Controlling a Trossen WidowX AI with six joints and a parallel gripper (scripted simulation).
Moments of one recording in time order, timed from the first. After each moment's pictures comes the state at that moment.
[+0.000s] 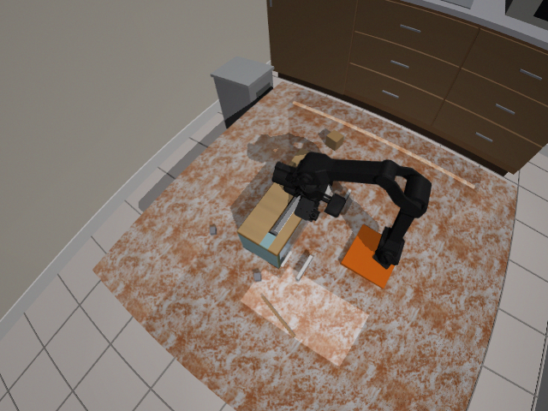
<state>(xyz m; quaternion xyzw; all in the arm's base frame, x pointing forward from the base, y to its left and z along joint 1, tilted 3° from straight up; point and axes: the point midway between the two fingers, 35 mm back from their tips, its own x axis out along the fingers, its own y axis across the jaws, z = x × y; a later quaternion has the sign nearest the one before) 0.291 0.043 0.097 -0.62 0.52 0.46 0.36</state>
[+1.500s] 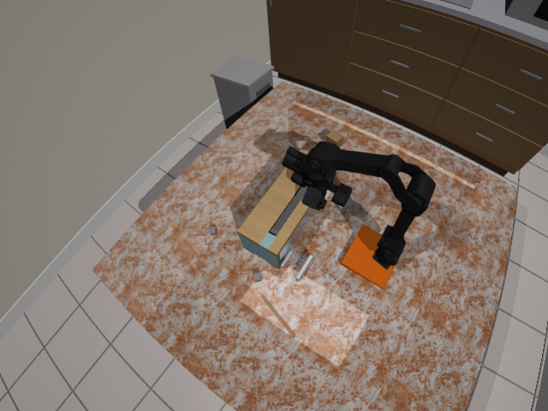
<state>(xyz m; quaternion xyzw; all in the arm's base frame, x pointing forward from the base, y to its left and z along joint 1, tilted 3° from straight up) 0.299 0.000 0.096 -0.62 0.52 0.46 0.36</state>
